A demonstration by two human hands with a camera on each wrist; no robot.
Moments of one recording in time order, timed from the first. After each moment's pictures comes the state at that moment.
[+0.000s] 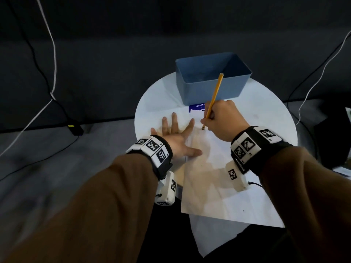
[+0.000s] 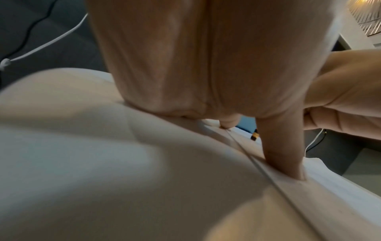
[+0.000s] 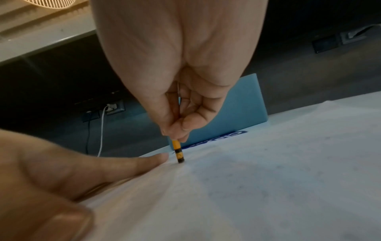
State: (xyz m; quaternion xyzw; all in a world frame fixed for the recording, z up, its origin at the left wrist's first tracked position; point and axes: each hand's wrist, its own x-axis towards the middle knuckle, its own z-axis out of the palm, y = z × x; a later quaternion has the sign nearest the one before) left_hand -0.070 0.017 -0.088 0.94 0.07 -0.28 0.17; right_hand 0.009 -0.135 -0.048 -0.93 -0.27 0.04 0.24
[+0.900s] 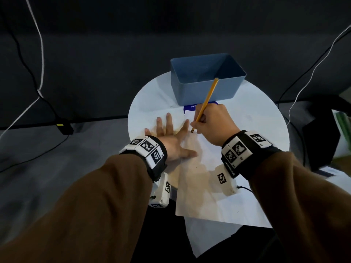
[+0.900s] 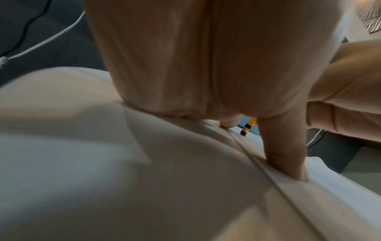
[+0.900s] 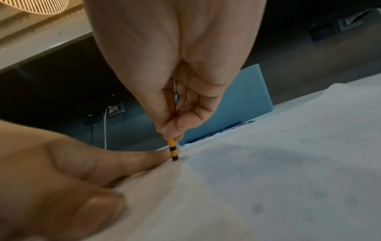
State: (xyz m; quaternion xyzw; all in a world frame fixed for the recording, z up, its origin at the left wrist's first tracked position) left_hand -0.071 0.012 -0.084 0.94 0.08 -0.29 0.14; right_hand 0.002 -0.128 -0.053 -0.92 -0.27 0.05 0.26
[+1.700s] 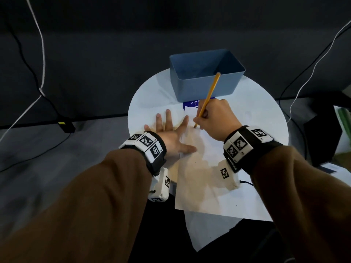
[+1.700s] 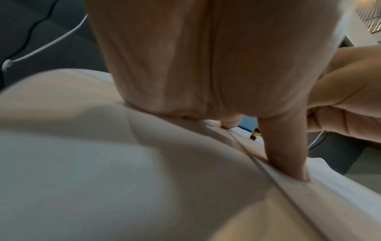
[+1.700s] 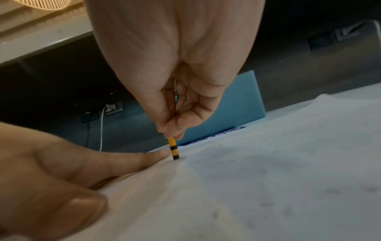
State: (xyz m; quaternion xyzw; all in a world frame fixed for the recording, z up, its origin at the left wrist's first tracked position) left_hand -0.071 0.014 -0.083 0.94 0.07 -0.28 0.16; right_hand 0.004 -0.135 -0.053 -0.93 -0.27 0.03 0.25
